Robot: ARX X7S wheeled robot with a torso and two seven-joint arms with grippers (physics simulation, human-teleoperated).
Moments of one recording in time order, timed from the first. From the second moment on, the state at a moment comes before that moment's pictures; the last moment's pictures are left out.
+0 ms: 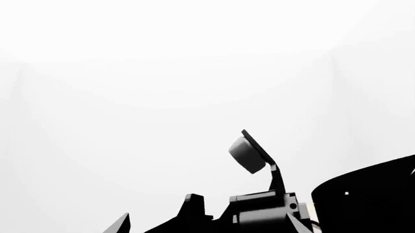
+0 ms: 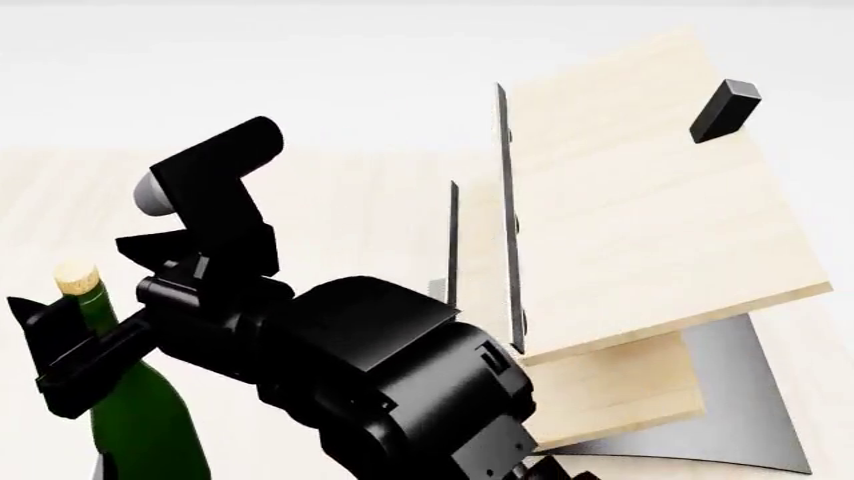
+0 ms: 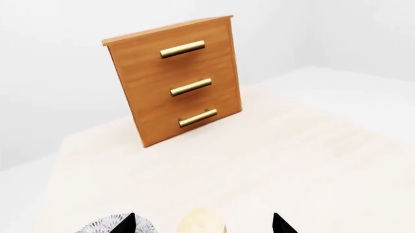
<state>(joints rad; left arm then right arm) 0.24 -0.40 0.39 0.59 0.09 0.34 -0.51 1.11 0.01 -0.79 0.40 0.93 0.57 -0.27</state>
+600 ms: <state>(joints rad) 0.24 -0.41 0.40 0.59 0.09 0.34 -0.51 1.15 0.01 -1.04 0.53 1.11 0.32 -0.21</state>
